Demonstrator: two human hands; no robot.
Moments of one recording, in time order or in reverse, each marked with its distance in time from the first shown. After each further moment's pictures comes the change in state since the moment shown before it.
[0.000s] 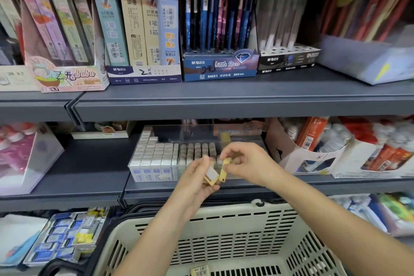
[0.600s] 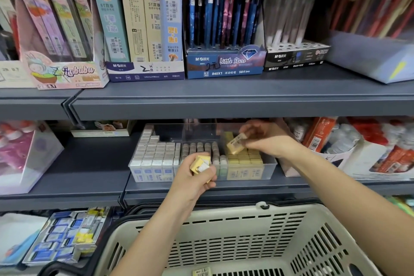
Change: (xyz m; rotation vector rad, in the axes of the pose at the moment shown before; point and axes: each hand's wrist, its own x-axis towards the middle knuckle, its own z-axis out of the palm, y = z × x) left_hand 0.002 0.002 -0.016 0.105 0.043 0.162; right_hand 0.038 0.024 -0.039 0.186 0.042 0.174
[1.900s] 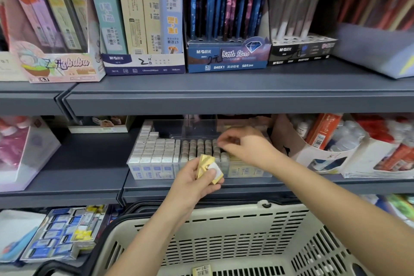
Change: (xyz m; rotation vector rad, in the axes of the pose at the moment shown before) left_hand -0.011 -0.002 -0.001 0.040 -0.091 0.008; right_hand 0.005 -0.009 0.043 -0.388 -0.008 -0.248
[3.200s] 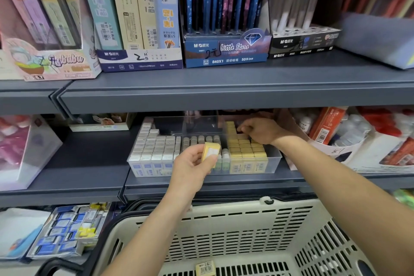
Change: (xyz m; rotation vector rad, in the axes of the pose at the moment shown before) left_hand 0.014 0.009 0.007 0.334 0.179 0.171; right_hand 0.046 0.073 -0.009 -0.244 -0.202 0.235
